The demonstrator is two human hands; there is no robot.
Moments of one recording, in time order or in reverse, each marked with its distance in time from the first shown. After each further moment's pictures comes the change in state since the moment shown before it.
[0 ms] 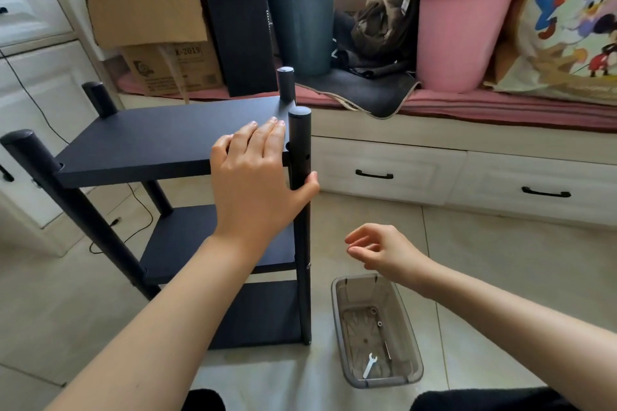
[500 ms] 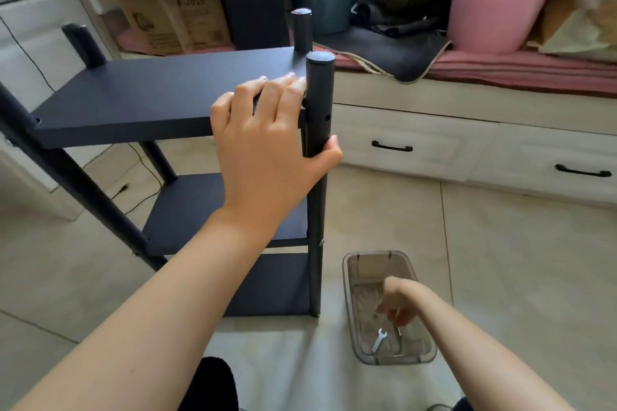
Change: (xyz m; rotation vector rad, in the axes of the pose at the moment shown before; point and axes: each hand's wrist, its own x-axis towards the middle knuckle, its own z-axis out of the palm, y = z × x) left_hand -0.003 -0.001 0.013 -0.033 0.164 0.016; right_hand 0.042 0.132 0.080 -0.435 -0.507 0.702
